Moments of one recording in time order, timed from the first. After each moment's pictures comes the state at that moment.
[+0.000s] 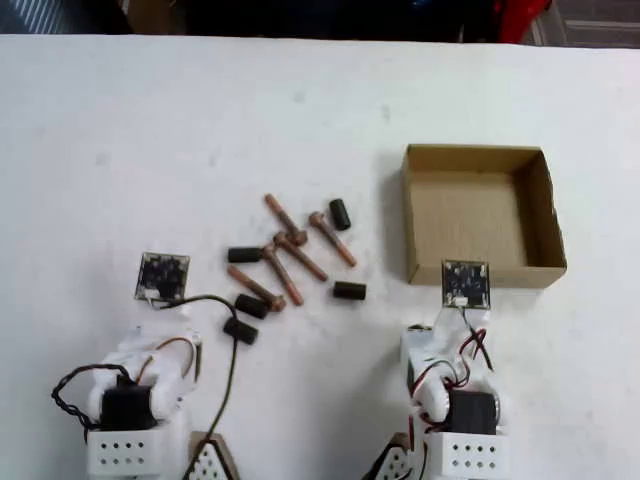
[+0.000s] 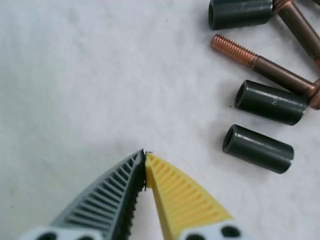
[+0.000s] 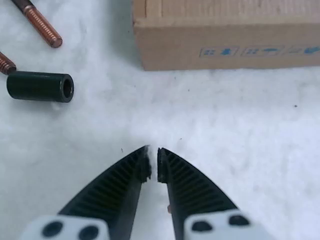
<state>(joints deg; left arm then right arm) -8.6 -104.1 97.1 75.0 -3.8 -0.4 -102.8 96.4 72.3 2.4</state>
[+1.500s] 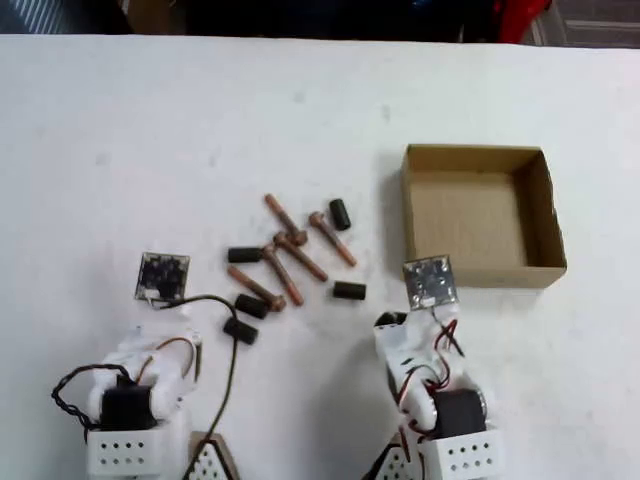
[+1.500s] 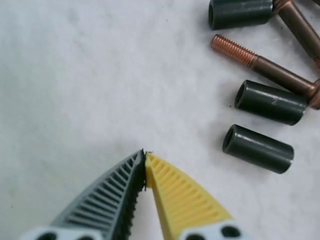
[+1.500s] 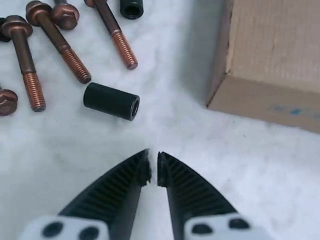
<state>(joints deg) -8.6 -104.1 97.1 75.0 -3.8 -12.9 -102.8 96.4 66.4 2.4</state>
